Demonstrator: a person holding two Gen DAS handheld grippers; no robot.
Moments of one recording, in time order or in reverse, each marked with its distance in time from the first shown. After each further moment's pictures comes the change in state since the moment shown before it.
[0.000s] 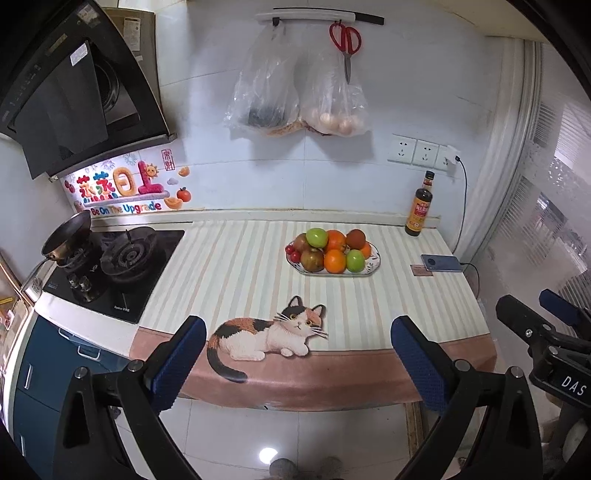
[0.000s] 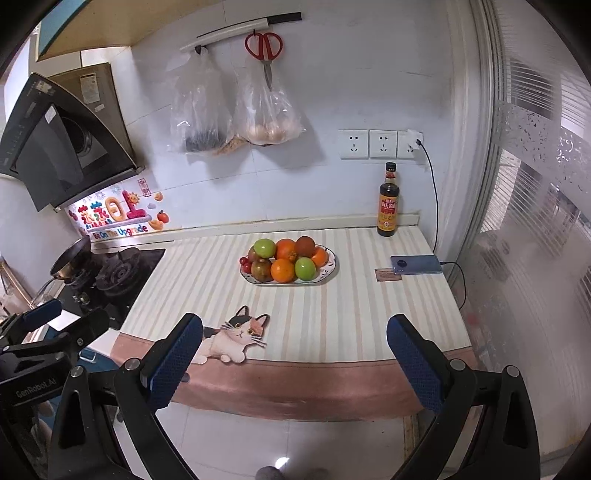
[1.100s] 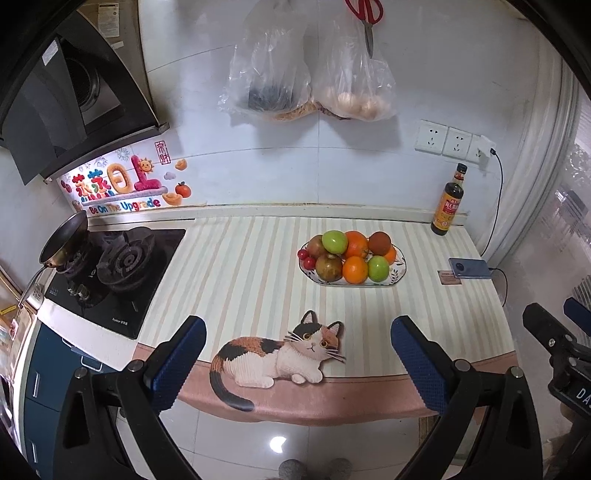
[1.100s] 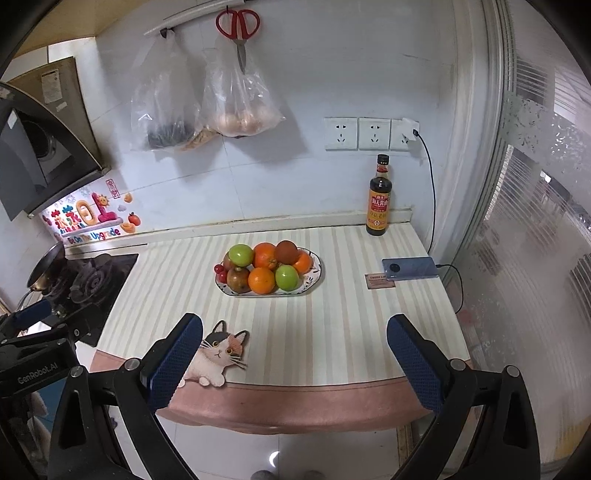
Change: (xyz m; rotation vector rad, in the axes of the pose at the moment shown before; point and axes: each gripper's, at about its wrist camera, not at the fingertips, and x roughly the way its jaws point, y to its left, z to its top) left arm 0.087 0.002 0.055 0.008 0.076 0.063; right arm 0.096 -0.014 0.057 0.015 0.058 -0.078
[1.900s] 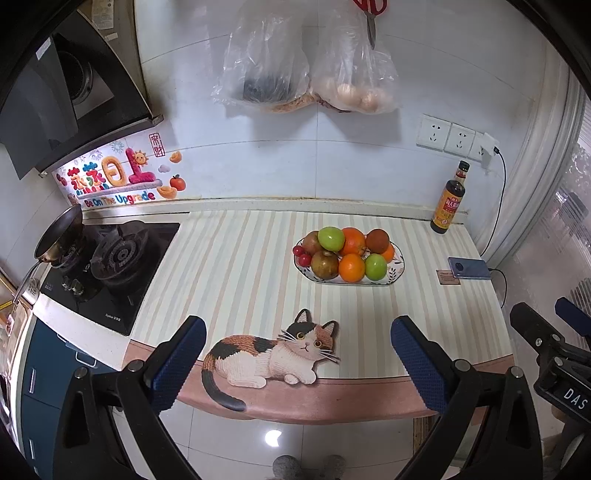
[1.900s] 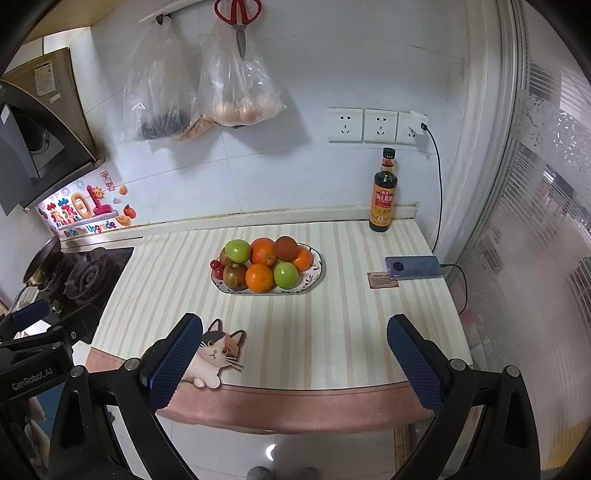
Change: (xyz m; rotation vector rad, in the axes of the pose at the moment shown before) left arm 0.014 -0.006 0.007 -0.011 0.030 -0.011; right arm 0.022 0.004 0.006 -0.008 0.030 0.001
